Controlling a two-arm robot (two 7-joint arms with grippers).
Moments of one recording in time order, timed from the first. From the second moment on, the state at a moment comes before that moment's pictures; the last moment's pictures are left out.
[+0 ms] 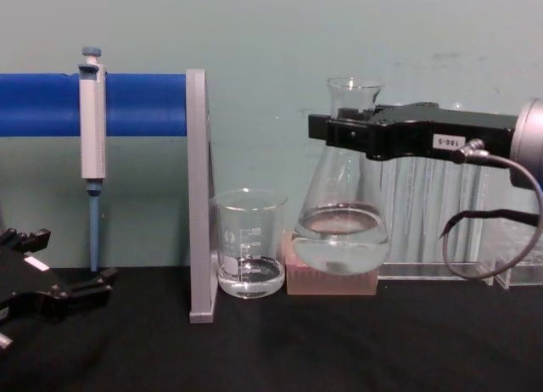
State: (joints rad) left arm -0.20 0.60 0.45 -1.41 -0.25 -0.12 0.03; right arm 0.47 0.40 -0.47 -1.47 0.45 0.11 0.50
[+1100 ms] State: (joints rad) left arm -0.20 0.60 0.45 -1.41 -0.25 -0.12 0.03; right arm 0.49 0.39 -0.49 -1.43 0.45 0.10 0.51
